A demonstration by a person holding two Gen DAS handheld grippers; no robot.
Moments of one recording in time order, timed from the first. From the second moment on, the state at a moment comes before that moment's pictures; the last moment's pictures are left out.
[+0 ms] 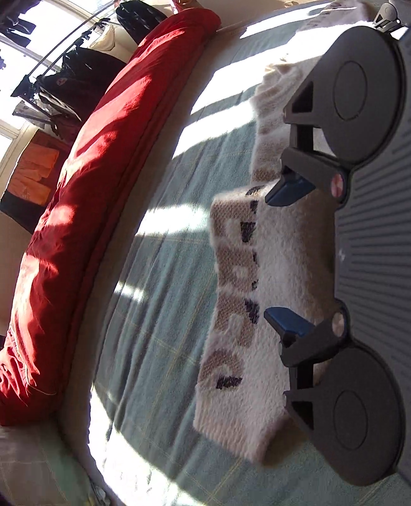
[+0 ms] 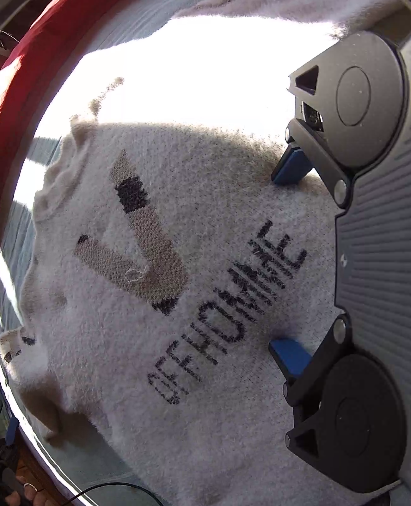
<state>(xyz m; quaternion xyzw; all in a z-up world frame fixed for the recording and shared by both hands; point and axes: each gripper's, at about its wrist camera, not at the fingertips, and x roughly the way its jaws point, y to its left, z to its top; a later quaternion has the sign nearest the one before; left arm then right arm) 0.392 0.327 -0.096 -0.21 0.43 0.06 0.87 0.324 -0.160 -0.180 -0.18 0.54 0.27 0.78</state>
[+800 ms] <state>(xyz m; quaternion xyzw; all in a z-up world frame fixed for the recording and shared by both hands) 0.397 0.425 -0.151 -0.33 0.40 0.20 0.83 0.330 -0.152 -0.177 -0.20 0.58 0.27 0.75</state>
